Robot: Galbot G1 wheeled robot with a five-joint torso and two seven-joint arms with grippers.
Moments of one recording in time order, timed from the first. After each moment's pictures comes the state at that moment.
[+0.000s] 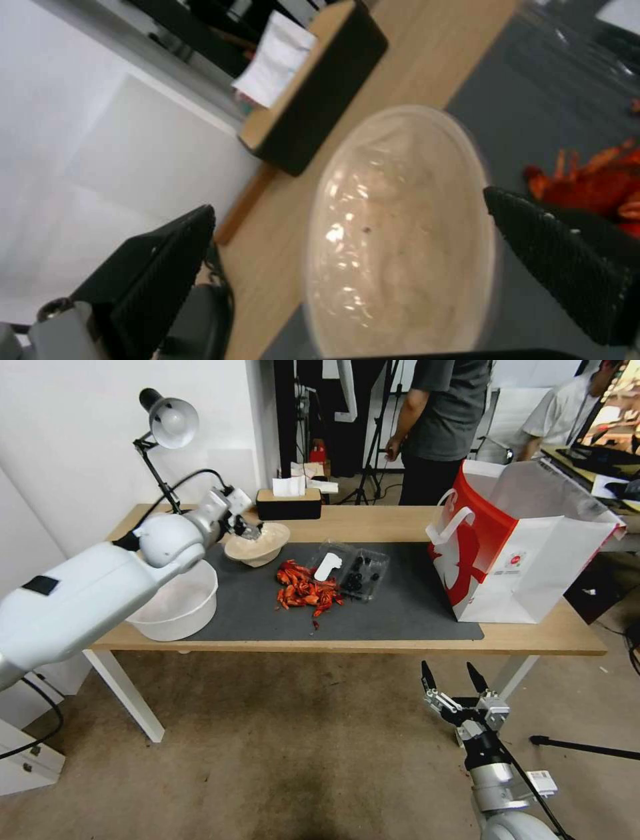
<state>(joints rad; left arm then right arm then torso) -0.08 -0.78 0.66 -1.46 -0.57 0.56 0.02 -1.71 1.29 0.54 2.00 0.46 0.34 -0.06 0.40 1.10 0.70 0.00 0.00</state>
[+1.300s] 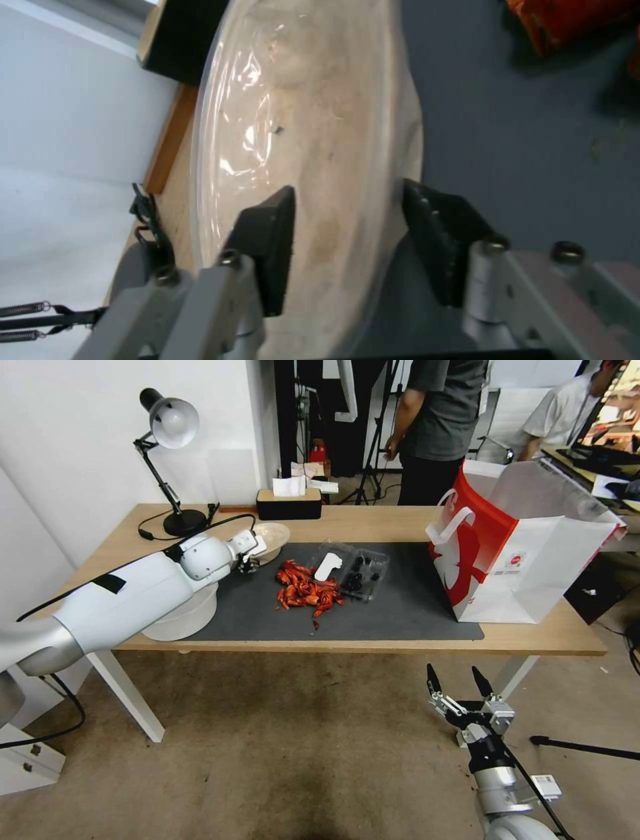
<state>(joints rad) -0.10 -0.87 0.81 -1.26 -0.45 0.58 0.13 -1.71 1.29 0.54 1.97 0.47 0.37 -0.07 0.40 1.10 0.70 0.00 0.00</state>
